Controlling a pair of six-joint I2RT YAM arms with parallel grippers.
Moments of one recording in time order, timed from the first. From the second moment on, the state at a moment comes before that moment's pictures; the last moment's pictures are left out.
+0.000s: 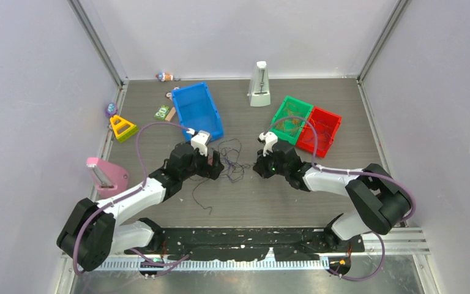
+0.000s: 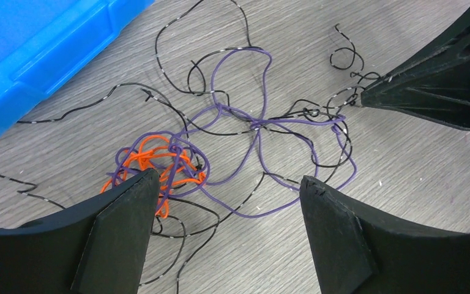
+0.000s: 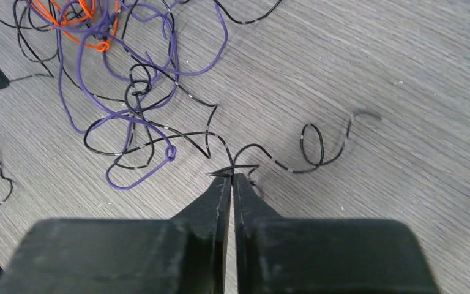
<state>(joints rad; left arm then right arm) -0.57 1.17 0.49 0.17 0.08 -0.21 0.66 1.47 0.56 0.31 -0.14 0.24</state>
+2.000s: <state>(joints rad) -0.87 1.64 0.65 0.53 0.34 -0.40 0.66 0.78 1.17 -0.33 0.09 0.17</state>
